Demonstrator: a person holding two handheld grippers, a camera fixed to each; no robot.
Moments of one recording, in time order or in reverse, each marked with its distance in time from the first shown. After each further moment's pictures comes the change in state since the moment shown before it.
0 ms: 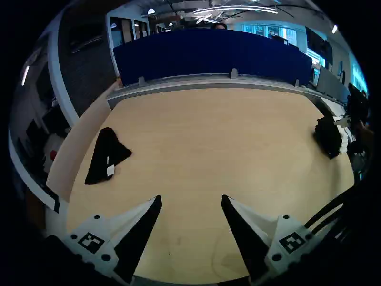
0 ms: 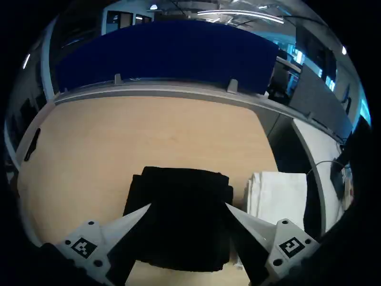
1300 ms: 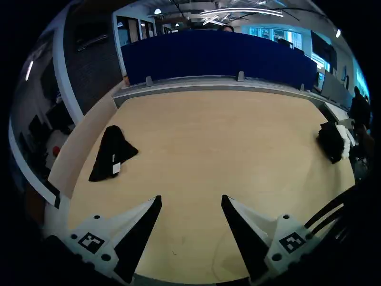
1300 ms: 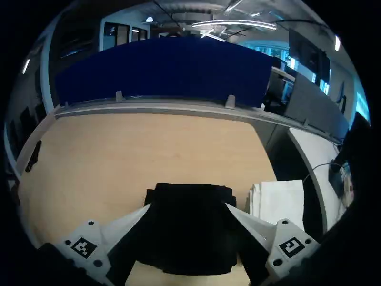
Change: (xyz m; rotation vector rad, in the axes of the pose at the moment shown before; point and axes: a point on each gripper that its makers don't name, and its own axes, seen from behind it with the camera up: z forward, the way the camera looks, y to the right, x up) left arm 0.000 -0.012 -0.003 0.022 0.014 -0.032; right arm 0.025 -0.021 -0.023 -0.021 0.116 0.041
